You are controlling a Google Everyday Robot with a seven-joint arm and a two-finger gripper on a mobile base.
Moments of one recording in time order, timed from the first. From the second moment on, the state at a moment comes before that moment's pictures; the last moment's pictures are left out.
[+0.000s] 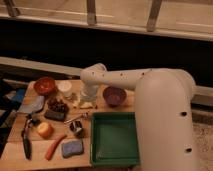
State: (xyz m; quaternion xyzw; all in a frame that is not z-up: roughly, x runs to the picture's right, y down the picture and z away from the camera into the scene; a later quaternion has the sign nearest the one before) arm -0.100 0.096 0.843 -0.35 0.14 0.64 0.67
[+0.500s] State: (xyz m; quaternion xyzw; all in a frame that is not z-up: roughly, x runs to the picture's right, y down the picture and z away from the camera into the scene) arm -0.092 0.101 0.857 -0.35 0.15 0.65 0.66
